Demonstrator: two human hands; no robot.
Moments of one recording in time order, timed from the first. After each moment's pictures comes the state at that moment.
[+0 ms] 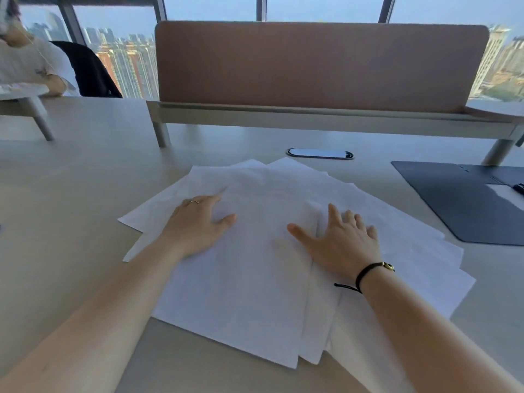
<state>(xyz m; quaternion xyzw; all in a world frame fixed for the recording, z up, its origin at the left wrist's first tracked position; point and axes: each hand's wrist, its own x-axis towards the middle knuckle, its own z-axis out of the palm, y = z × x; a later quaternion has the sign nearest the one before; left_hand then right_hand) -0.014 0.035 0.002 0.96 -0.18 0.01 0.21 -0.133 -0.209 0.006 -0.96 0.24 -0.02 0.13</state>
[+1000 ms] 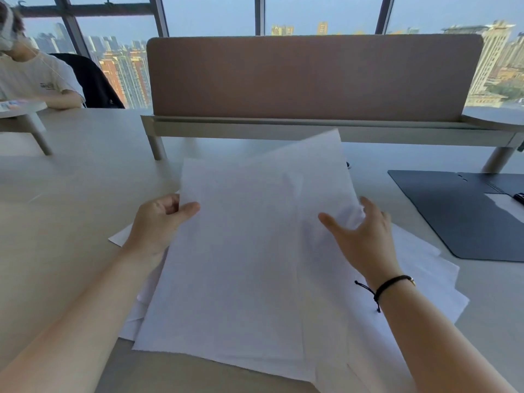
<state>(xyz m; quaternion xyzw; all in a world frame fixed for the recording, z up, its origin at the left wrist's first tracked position) -0.005 0.048 0.025 0.72 -0.08 0.02 0.69 -0.132 -0.250 0.027 -0.83 0.27 -0.22 0.44</state>
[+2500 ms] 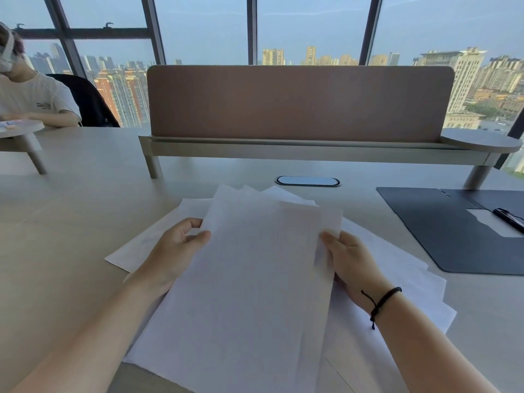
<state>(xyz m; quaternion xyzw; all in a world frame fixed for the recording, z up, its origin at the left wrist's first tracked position) -0.020 0.035 0.024 0.74 -0.11 -0.09 0.66 -0.129 -0.246 0.022 -0.71 0.21 -0.12 0.66</state>
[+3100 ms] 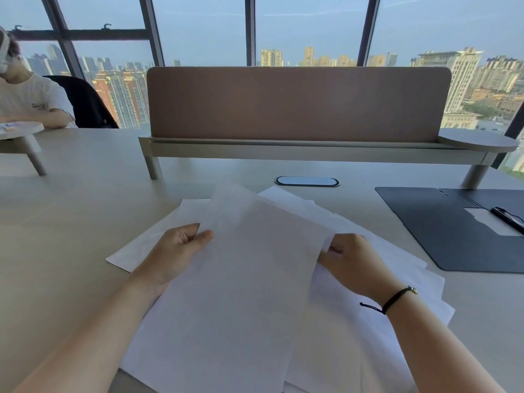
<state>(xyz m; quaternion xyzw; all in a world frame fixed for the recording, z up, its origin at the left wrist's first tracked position) -0.025 0.039 0.030 0.78 -0.16 -0.08 0.60 -0.141 -0.260 0.028 -0.92 0.08 -0.15 0.36</state>
